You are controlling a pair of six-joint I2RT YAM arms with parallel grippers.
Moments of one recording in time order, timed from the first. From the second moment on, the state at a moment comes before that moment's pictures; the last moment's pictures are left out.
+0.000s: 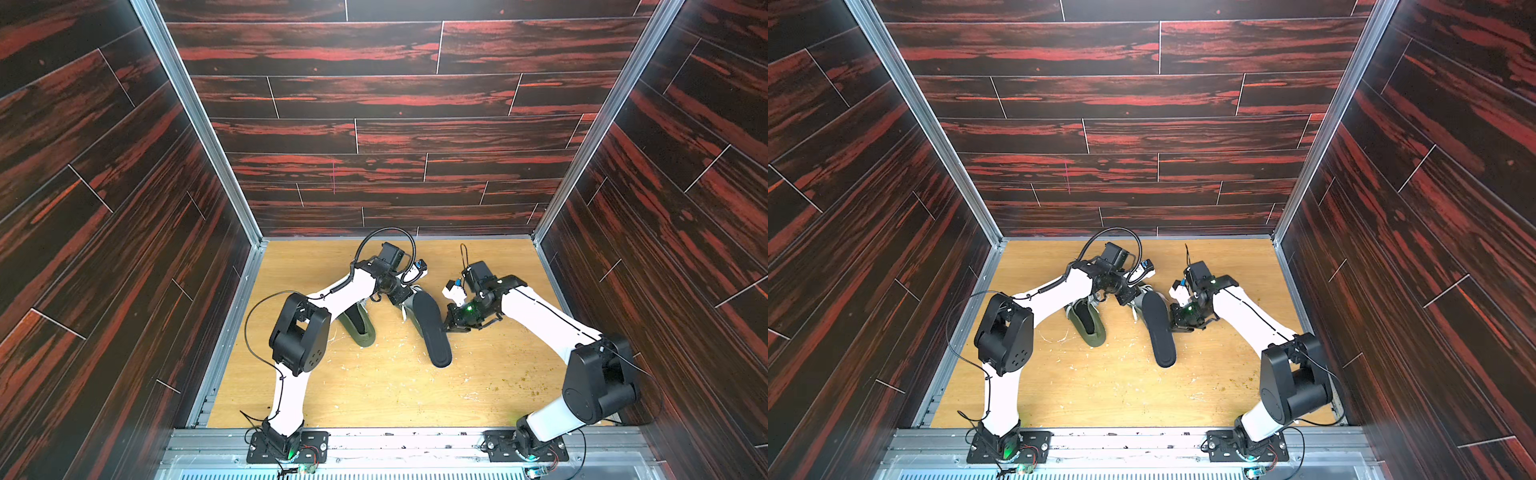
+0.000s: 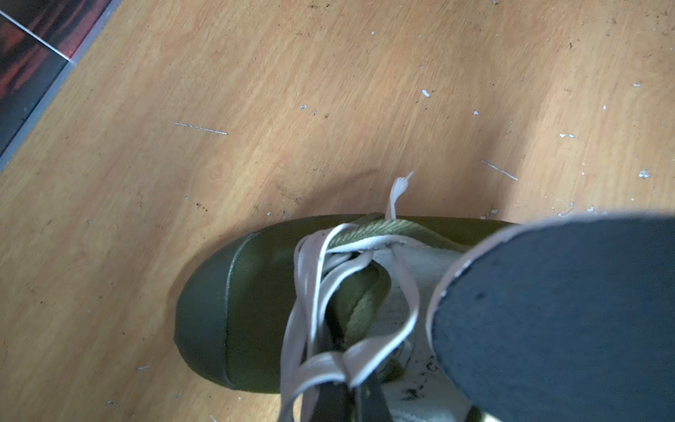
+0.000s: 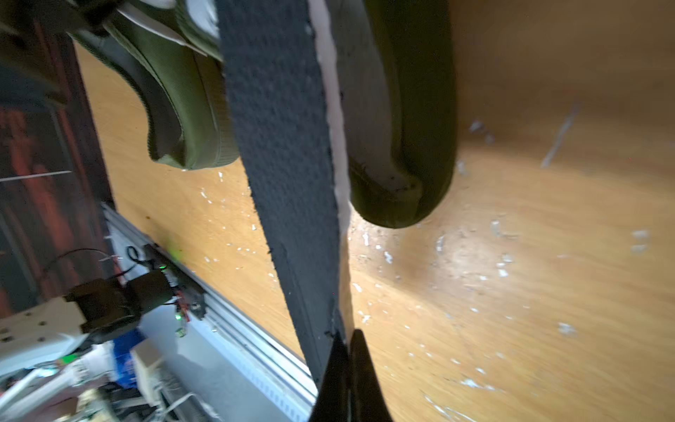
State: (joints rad) left arm -0.56 2.05 1.64 -0.55 0.30 0.46; right arm 0.41 1.58 1.23 -0.97 -0.47 0.24
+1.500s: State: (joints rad) left arm -0.57 2.06 1.70 -0.54 0.27 0.29; right arm 0.51 1.30 0.98 -0.40 0.21 0.21
